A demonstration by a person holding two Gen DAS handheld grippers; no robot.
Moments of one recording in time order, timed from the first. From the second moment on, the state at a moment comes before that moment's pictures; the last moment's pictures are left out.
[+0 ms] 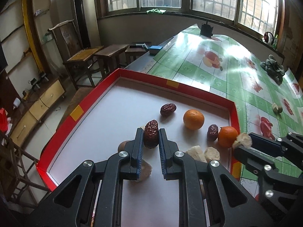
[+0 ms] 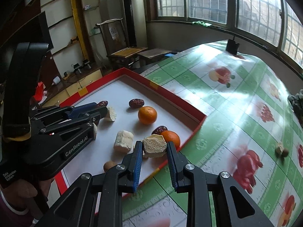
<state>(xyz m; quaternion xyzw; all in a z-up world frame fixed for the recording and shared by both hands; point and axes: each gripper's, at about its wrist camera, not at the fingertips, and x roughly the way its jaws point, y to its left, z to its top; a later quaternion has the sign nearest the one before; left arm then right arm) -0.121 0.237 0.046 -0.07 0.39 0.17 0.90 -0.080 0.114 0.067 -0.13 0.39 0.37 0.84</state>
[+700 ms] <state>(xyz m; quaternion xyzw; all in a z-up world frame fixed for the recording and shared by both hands) -0.114 0.247 0.039 -0.09 0.42 0.17 0.89 -0.056 0.150 0.046 -0.13 0.40 0.40 0.81</state>
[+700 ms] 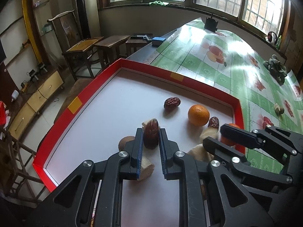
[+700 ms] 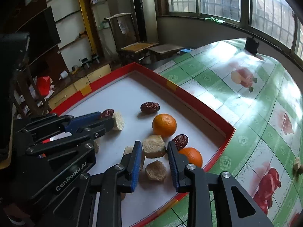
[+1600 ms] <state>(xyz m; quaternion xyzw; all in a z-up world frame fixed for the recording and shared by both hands) -0.104 0.162 0.066 -0.05 0.40 0.11 0.91 -0.073 0.037 0.075 -0.07 0.39 0.33 0.86</state>
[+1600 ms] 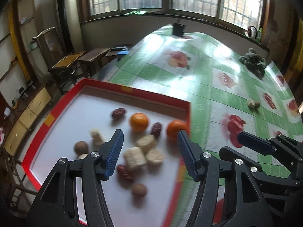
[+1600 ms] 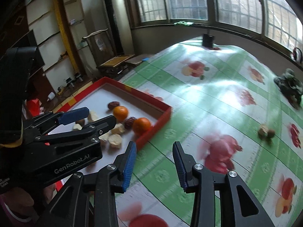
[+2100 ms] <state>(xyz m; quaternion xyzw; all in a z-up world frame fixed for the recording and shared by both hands) -0.059 0.069 0.058 -0.01 0.42 0.03 0.91 -0.048 -0.062 0.063 -0.03 0.40 0.25 0.88</state>
